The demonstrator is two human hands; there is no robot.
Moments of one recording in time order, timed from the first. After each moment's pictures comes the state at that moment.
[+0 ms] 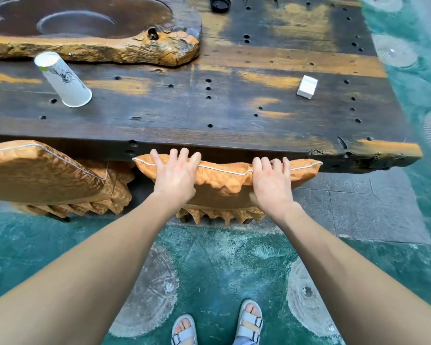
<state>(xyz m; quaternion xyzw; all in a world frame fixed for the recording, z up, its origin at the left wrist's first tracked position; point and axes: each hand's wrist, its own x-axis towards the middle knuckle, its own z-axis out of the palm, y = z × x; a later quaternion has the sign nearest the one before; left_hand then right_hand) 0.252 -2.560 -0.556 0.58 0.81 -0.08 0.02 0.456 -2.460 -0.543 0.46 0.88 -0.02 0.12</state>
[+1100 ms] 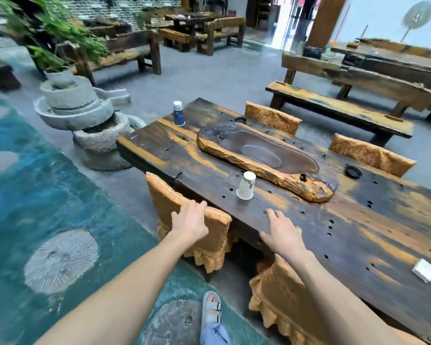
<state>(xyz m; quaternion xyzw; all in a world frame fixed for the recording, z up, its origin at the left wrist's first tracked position) 0.037 -2.837 -0.325 0.25 0.96 0.08 0.12 0.172 -2.629 -0.310 0.28 0.95 -0.13 0.08</state>
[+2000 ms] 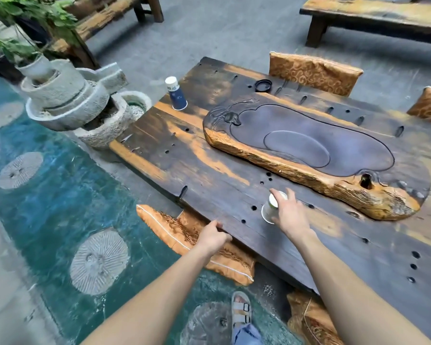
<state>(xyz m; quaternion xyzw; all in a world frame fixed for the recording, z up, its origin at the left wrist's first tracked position) -0.176 -2.680 -0.426 -0.04 0.86 0.33 0.39 -0.117 -2.454 -0.449 0.28 0.93 -0.22 0.12</state>
